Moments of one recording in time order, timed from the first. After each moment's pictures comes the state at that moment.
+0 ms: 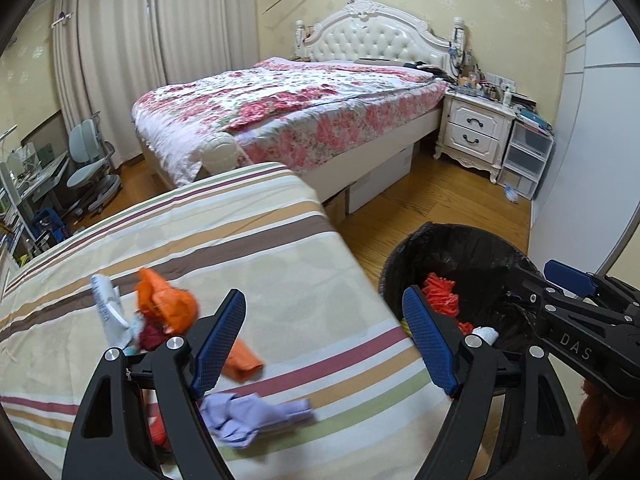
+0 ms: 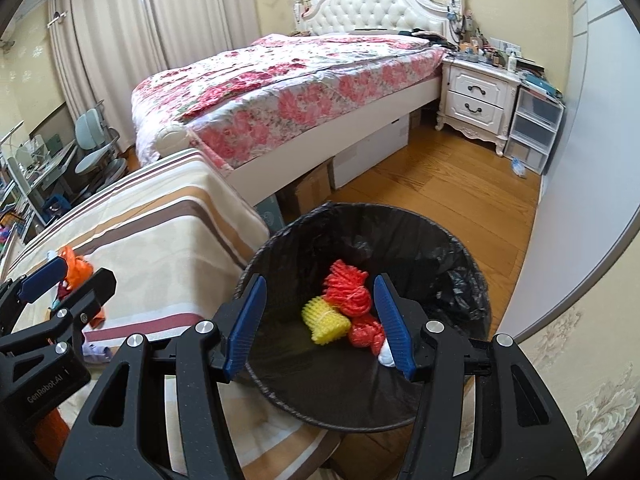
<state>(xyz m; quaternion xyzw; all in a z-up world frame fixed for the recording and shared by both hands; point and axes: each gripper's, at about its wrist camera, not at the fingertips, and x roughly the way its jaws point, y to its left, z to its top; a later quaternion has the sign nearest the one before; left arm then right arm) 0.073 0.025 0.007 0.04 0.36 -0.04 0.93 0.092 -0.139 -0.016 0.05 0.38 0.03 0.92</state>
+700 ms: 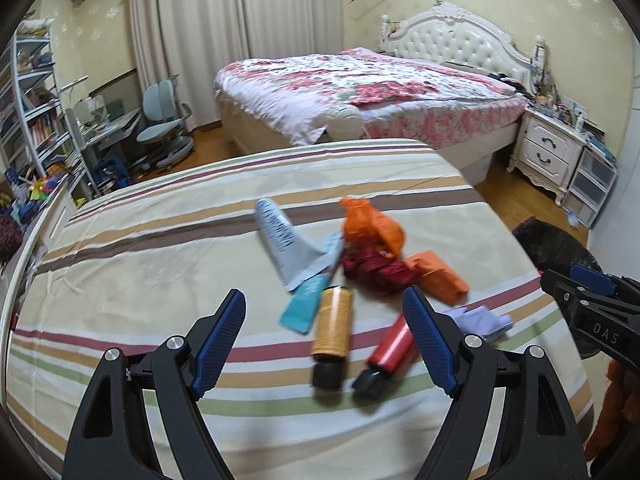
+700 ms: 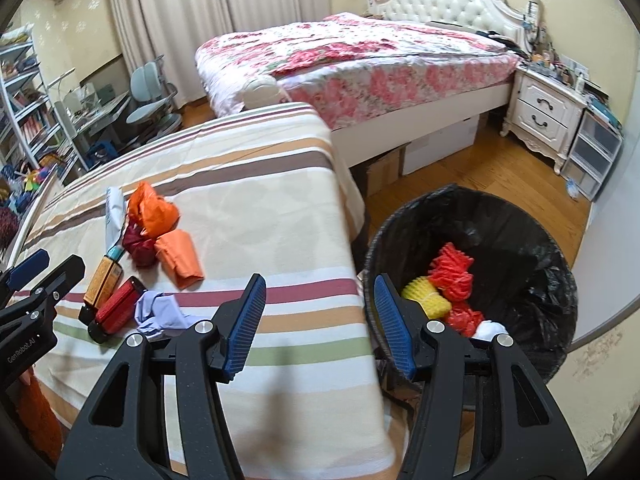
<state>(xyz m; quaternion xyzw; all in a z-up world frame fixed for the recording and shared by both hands) 0.019 0.156 -0.001 0.00 0.37 0.09 0.93 0.080 -0.030 -0.030 0.00 0.41 0.13 0.90</state>
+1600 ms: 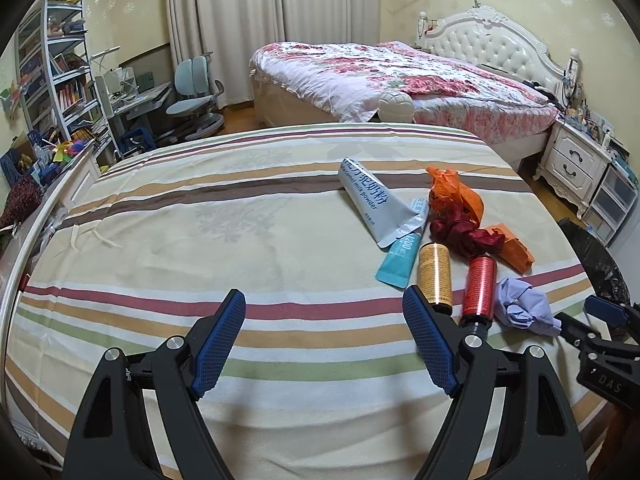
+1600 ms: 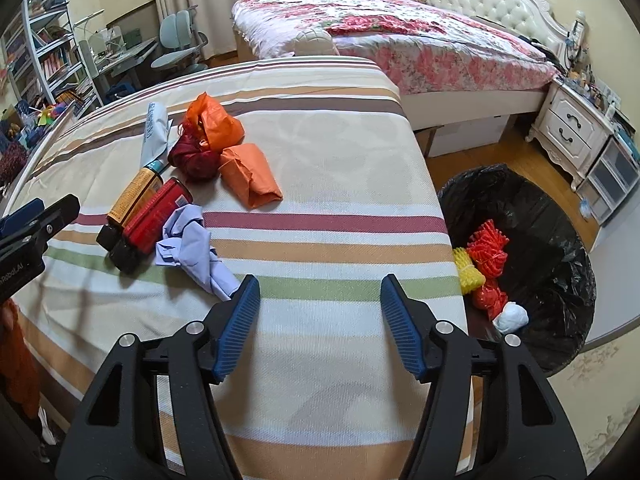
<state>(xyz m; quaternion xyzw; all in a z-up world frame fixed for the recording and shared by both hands) -0.009 0.213 -0.016 -0.03 0.38 0.14 0.91 0.042 0.020 -0.048 -0.06 0.44 0.16 0.88</state>
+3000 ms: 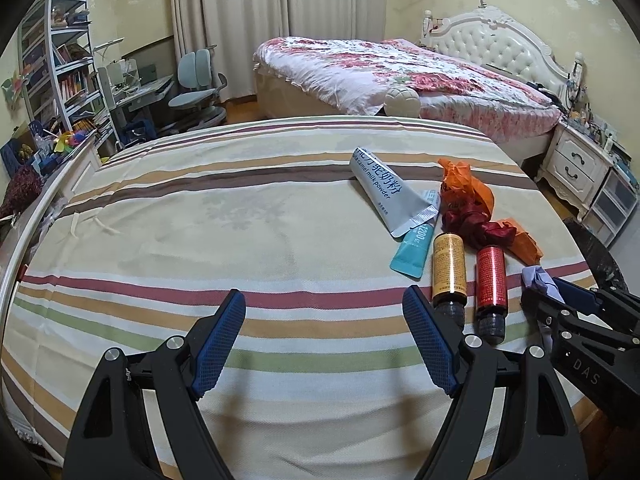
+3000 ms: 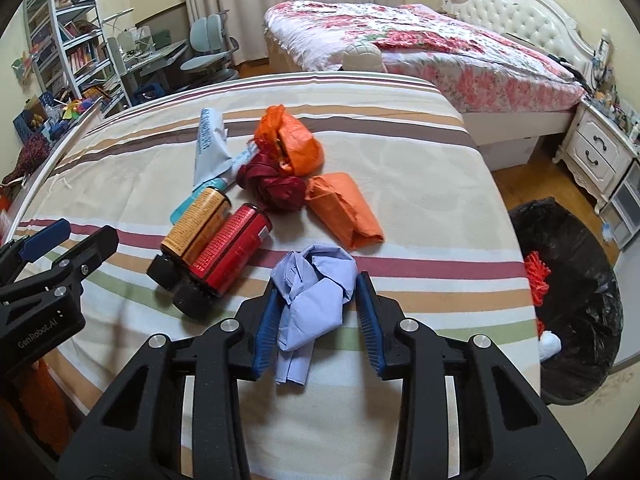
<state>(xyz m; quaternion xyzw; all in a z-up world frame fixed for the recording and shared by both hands) -0.014 0.218 -0.022 -0.05 0.39 0.14 0.91 0.045 0.069 -0.049 -0.07 0.42 0.20 0.88</state>
